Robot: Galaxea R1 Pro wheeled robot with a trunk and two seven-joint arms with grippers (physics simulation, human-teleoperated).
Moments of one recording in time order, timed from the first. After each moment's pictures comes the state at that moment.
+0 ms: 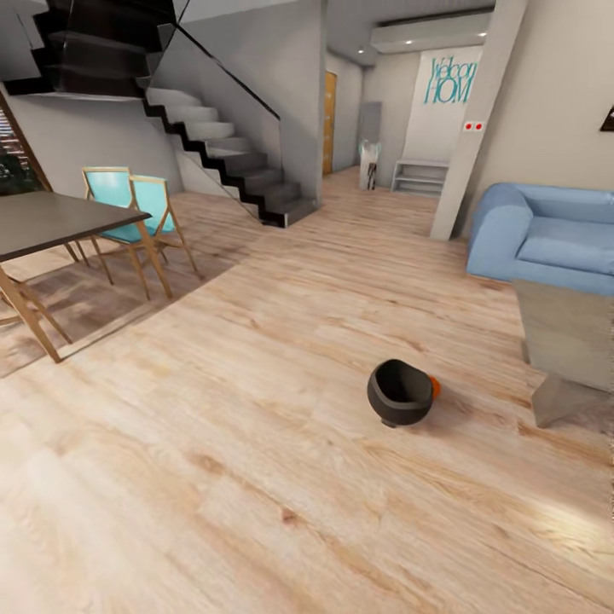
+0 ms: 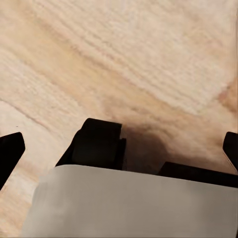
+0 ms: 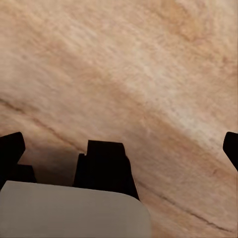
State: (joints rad) left arm -0.40 -0.07 -0.61 0.04 0.77 0.01 0.17; right arm -0.40 0.00 0.07 0.07 0.08 -0.09 -0.09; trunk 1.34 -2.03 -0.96
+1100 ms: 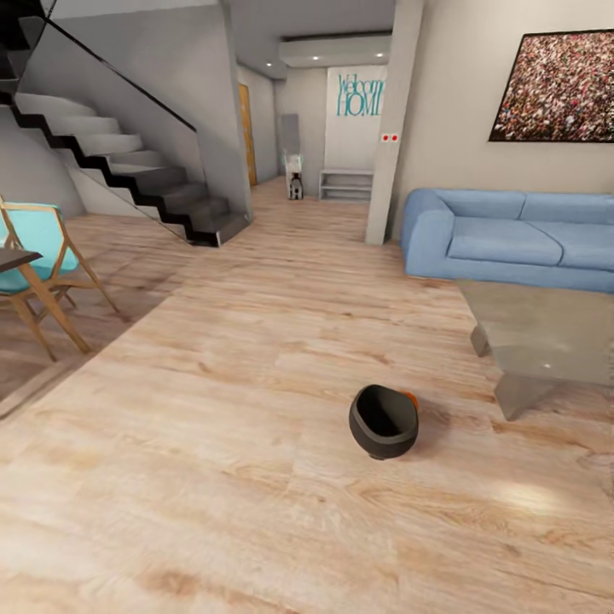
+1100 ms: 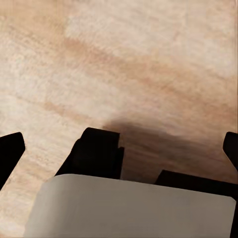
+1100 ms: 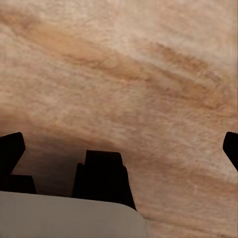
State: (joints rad) left arm -0.40 -0.07 -0.61 0.04 0.77 0.01 0.17; right arm -0.40 0.00 0.07 0.07 0.08 -0.10 -0.09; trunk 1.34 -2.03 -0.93
